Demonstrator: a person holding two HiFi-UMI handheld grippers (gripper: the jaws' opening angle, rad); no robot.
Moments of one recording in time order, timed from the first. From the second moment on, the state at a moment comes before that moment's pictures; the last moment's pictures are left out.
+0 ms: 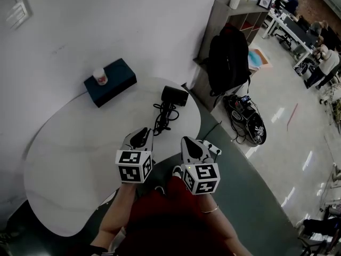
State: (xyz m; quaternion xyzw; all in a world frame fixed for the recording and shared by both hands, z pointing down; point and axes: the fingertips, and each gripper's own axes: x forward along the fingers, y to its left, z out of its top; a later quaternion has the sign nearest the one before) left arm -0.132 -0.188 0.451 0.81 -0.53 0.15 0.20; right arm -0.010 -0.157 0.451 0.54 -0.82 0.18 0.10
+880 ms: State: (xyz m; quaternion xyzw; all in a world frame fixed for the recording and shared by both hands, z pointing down) left arm -0.169 -0.130 0.412 0.82 -0.54 0.11 0.17; right arm -0.037 -0.108 0.422 0.55 -0.82 0.15 0.08
